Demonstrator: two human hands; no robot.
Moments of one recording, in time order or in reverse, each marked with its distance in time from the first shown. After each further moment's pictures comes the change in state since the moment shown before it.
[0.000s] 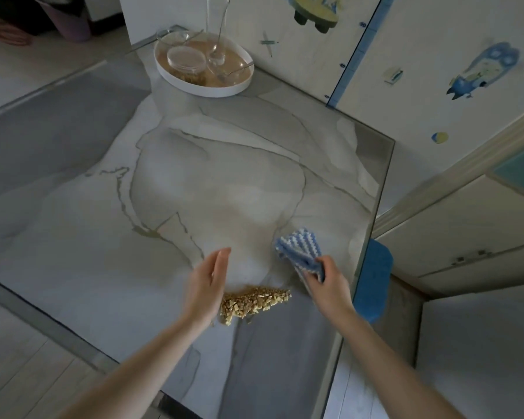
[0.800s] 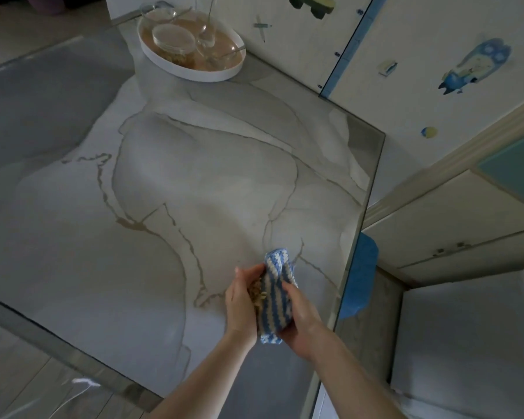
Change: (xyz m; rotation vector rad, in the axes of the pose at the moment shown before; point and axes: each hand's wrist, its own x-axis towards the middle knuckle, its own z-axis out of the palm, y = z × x) left_hand -0.023 -0.012 0.080 -0.785 0.084 -0.438; right_hand -0.037 -0.011 0.042 1.025 -0.260 0.741
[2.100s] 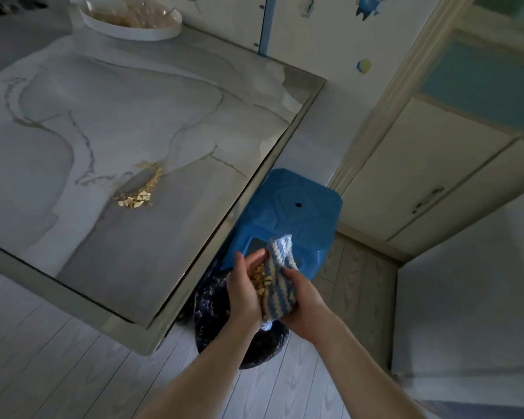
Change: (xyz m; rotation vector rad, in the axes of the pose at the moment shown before) left_hand -0.083 -0.245 0.050 -0.081 -0.119 0.089; right_hand 0.045 0.095 -0.252 0.221 -0.233 -0.028
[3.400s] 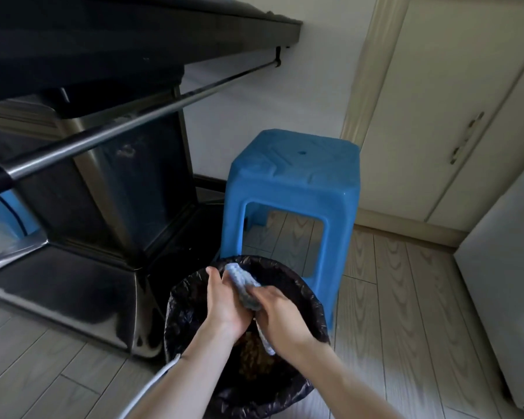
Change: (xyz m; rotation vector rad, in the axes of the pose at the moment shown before) left_hand 0.193 -0.201 -0.143 -0.005 -0.246 -0.173; right_hand 0.281 0.133 -0.146 -1.429 0.063 -1.078
